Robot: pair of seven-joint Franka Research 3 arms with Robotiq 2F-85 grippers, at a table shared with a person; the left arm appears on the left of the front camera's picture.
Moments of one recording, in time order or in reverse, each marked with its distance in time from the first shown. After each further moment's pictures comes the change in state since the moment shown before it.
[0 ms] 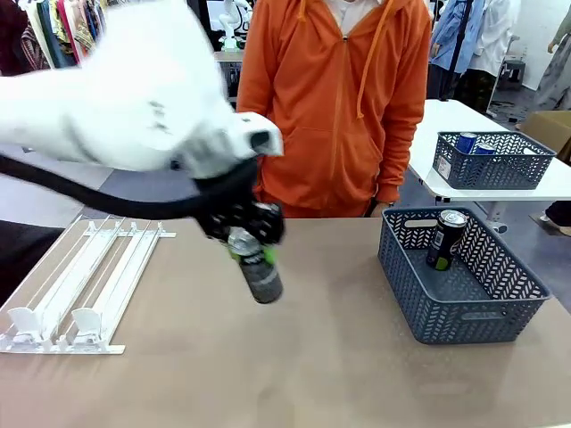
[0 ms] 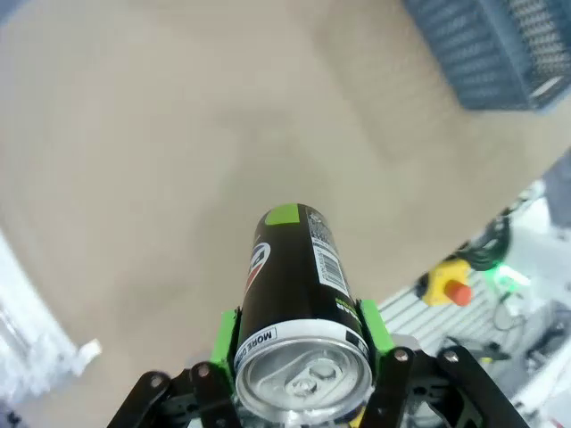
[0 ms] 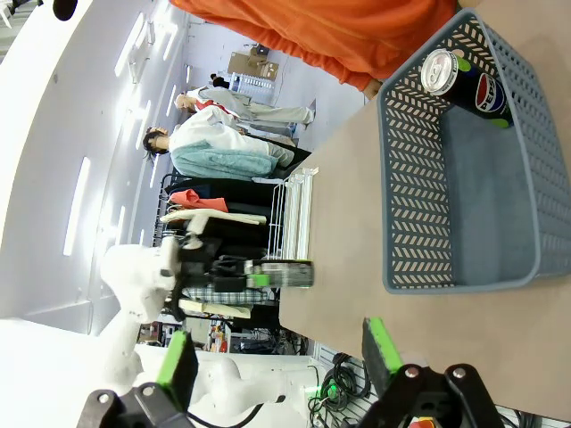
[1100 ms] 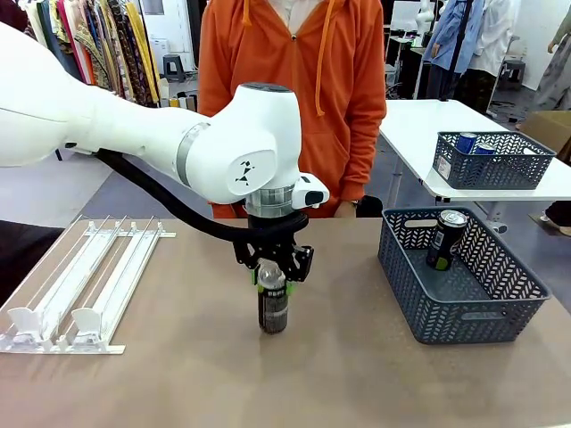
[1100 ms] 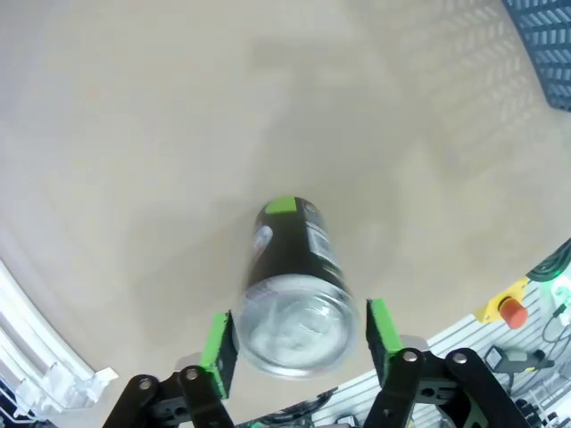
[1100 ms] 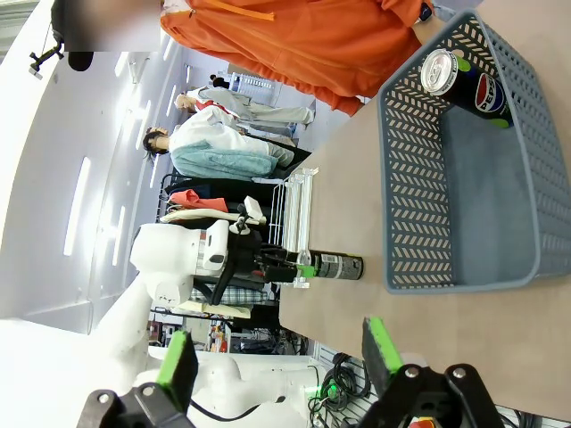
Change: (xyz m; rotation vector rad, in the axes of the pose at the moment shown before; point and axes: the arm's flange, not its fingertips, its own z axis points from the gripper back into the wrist) left arm 0.038 -0.013 -0.081 0.145 0.133 -0.028; right arm 0.000 0.000 0.000 0.000 0.000 0.000
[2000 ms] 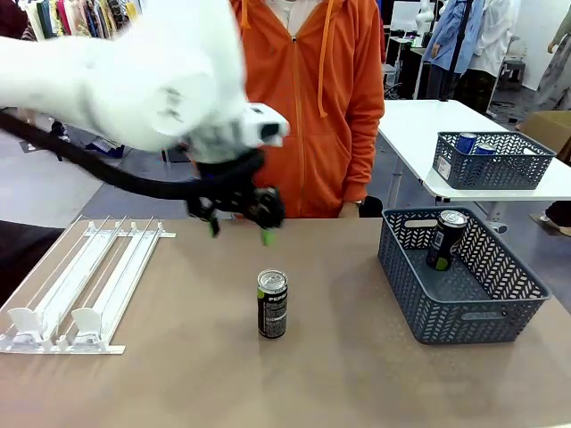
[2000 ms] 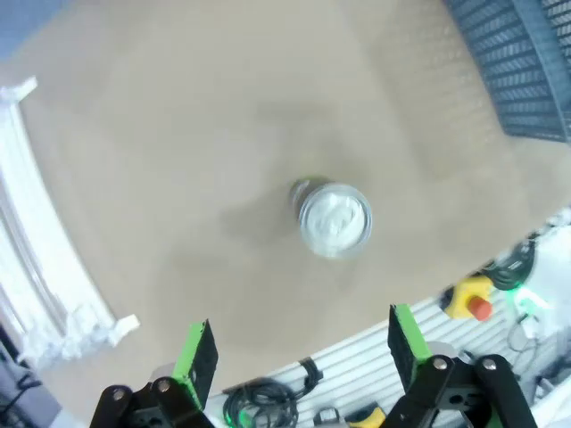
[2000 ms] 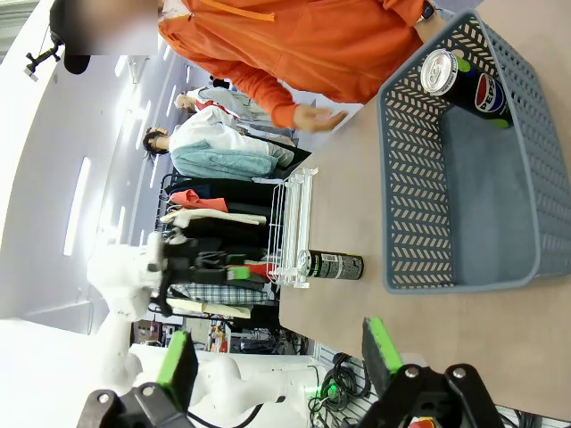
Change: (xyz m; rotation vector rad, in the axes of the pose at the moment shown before) left arm -0.068 0.046 0.118 -0.046 -0.167 0.125; right arm 0.000 0.000 0.000 0.000 0.000 -0.001
